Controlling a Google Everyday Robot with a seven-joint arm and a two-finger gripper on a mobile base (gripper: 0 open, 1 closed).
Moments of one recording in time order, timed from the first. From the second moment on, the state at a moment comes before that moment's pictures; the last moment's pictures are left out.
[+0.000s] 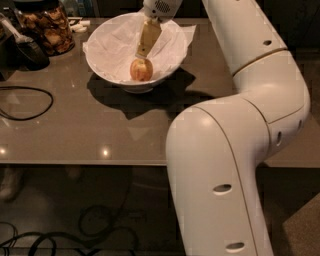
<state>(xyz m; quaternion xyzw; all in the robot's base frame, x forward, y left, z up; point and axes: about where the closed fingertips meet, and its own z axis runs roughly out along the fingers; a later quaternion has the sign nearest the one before) 0.718 0.032 0.966 -0.67 0.70 0.09 0.24</state>
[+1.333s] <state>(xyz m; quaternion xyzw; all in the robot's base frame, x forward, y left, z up) 0.729 0.031 0.913 -0.65 0.72 0.14 0.21</state>
